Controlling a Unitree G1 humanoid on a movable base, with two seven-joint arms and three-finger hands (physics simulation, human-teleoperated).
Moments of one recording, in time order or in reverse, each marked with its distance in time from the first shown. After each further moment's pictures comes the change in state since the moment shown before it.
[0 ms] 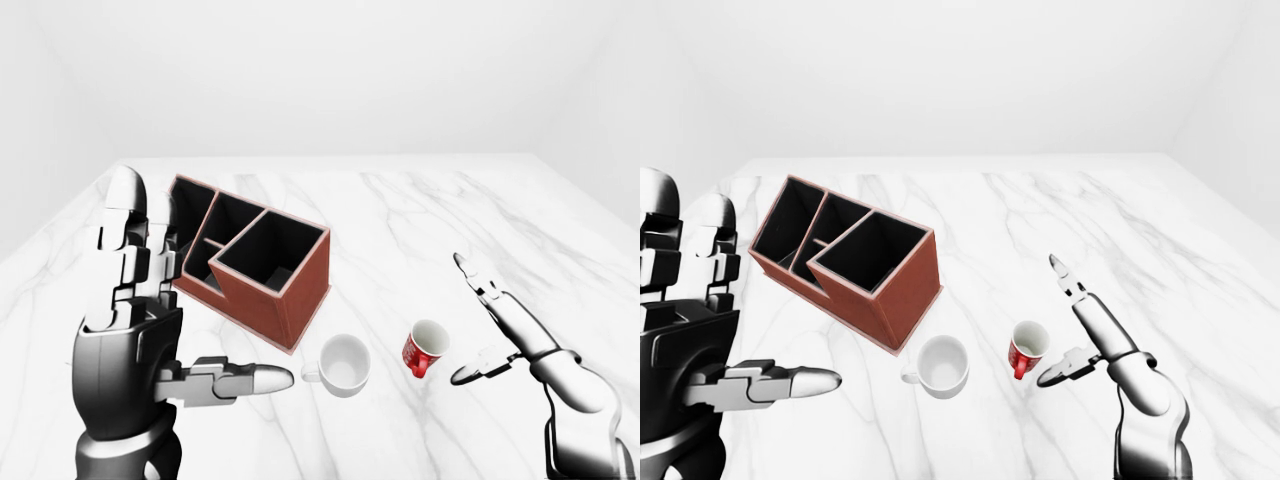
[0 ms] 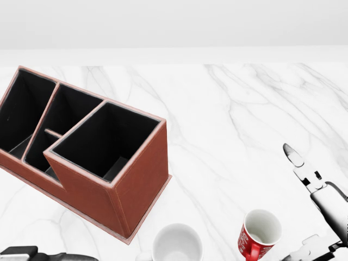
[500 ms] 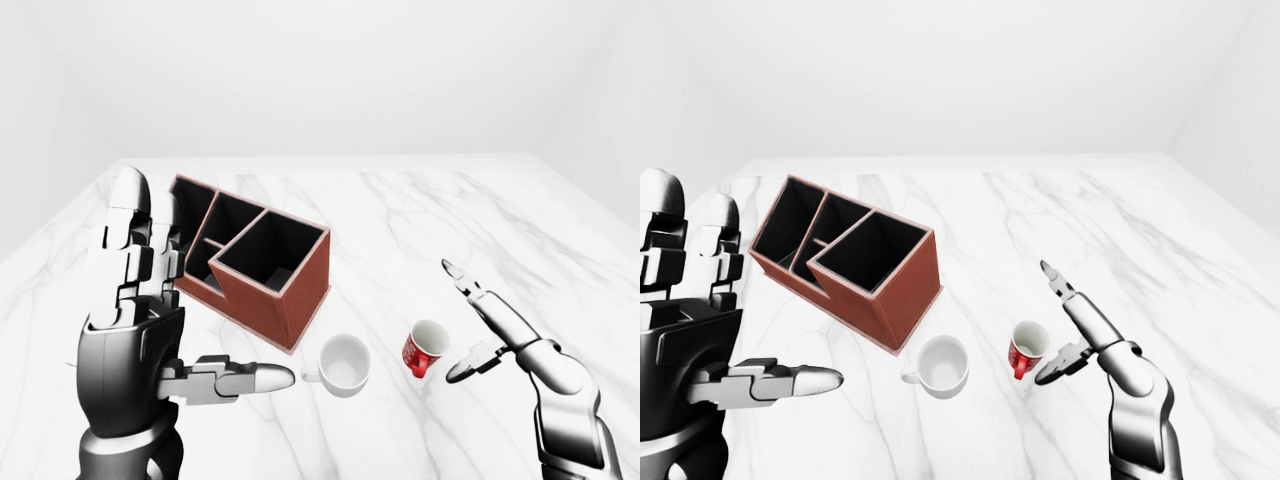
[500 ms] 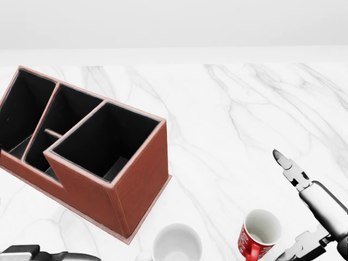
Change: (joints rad) left arm -0.004 0.001 -0.005 0.009 0.004 0.000 0.001; right arm -0.063 -0.056 0.054 0.146 -0.027 0.000 0.000
